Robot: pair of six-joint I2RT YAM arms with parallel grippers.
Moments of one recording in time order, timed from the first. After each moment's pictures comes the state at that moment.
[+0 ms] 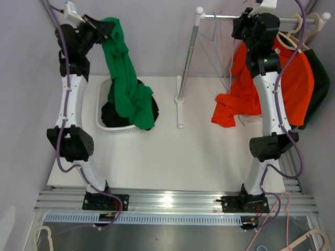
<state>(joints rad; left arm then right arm) 0.07 1.87 2.13 0.05 0.50 -0.76 0.17 1.92 2.40 -0.36 0.05 0.19</state>
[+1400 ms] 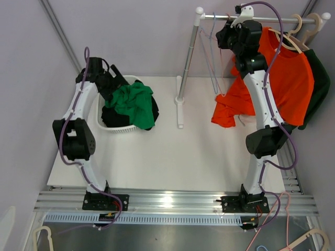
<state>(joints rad) 0.03 1.90 1.76 -0.71 0.21 -0.65 0.20 1.99 2.33 -0.36 -0.10 0.18</state>
